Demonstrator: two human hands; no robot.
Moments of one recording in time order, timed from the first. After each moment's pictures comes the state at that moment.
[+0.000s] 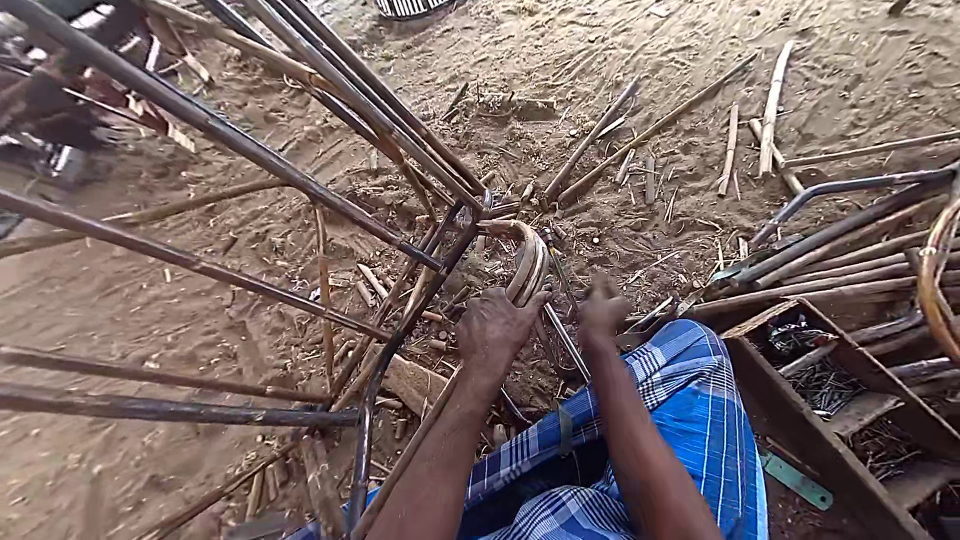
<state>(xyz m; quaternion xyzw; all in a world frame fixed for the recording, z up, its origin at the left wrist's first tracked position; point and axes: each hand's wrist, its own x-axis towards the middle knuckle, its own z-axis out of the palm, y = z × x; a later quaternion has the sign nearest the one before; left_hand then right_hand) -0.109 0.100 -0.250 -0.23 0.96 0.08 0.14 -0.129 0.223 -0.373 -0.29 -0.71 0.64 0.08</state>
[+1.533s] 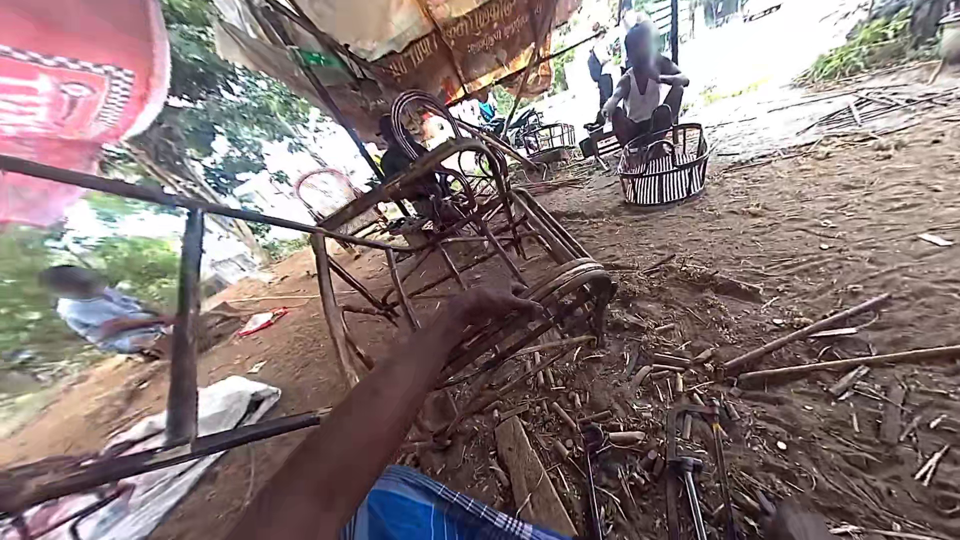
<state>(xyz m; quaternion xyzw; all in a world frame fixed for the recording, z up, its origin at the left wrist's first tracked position) -0.166 -0.157 -0.021 -0.15 0.90 0.39 0.13 -0.190 0.307 -0.441 0.05 -0.95 0.21 -0.24</state>
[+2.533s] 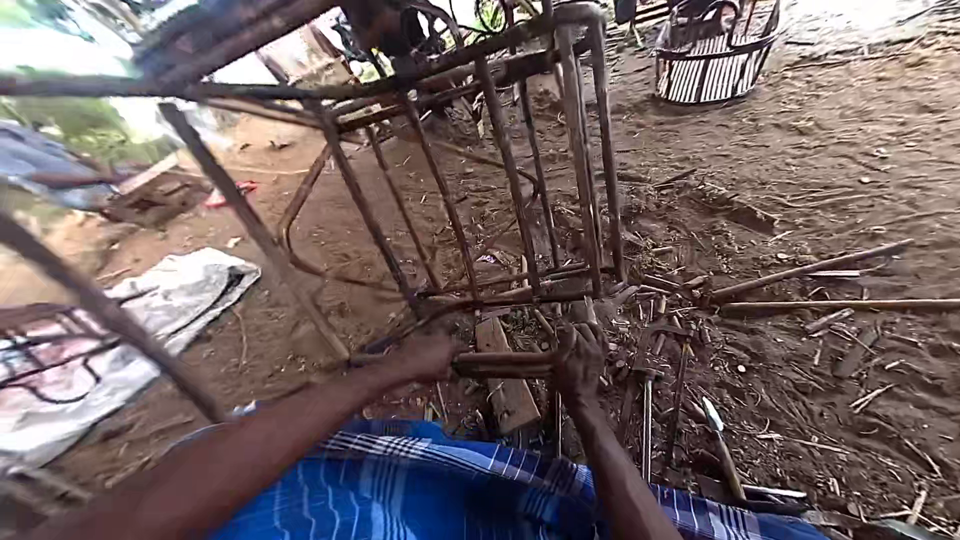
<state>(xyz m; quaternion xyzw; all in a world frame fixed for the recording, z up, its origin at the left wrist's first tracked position) 0.036 -0.148 -0.209 -0.21 0.92 -0.02 0.34 -0.106 0.056 -0.352 0.27 -0.82 0.49 0.13</state>
